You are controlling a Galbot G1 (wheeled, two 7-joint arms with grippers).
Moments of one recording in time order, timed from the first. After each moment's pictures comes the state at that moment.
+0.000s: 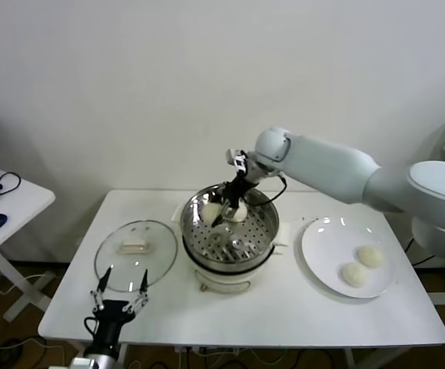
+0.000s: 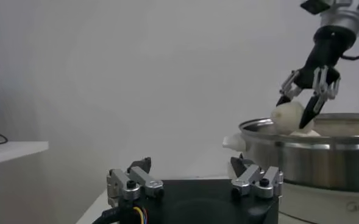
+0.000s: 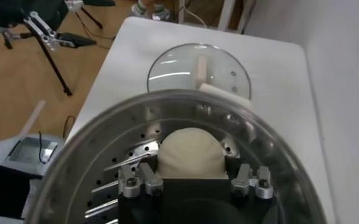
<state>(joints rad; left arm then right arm) 1.71 -1.44 -0.60 -2.00 -0.07 -0.20 0.02 0.46 1.28 -1.31 0.90 0.81 -0.23 -1.05</state>
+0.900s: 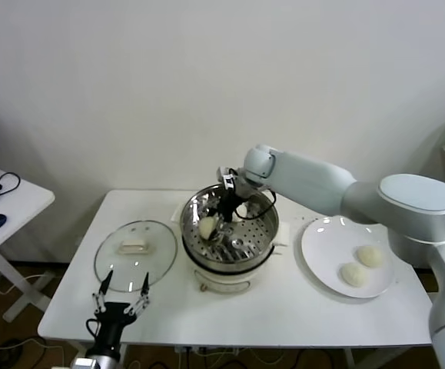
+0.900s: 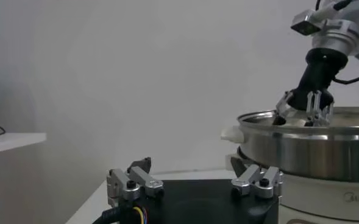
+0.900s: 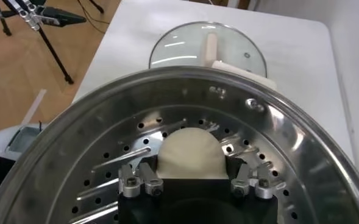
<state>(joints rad) 1.71 -1.44 -0.60 -1.98 -0.08 -0.20 0.02 0.40 1.34 -1.32 0.86 0.76 -0.23 -1.03</state>
